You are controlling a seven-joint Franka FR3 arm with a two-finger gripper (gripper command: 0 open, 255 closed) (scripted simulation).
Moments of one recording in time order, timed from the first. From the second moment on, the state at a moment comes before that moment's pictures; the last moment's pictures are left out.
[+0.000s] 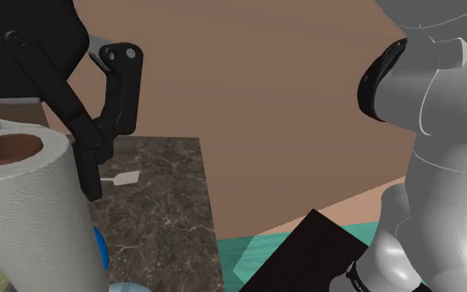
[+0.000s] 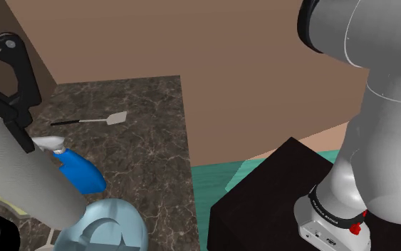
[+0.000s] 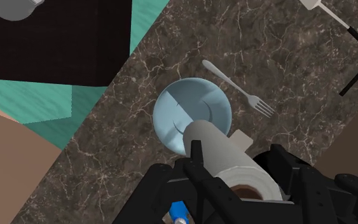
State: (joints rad) arm 0.55 0.34 0.65 -0.99 -0.01 1.29 1.12
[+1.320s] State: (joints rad) arm 0.44 0.17 0.64 -1.49 0.09 1.63 1.02
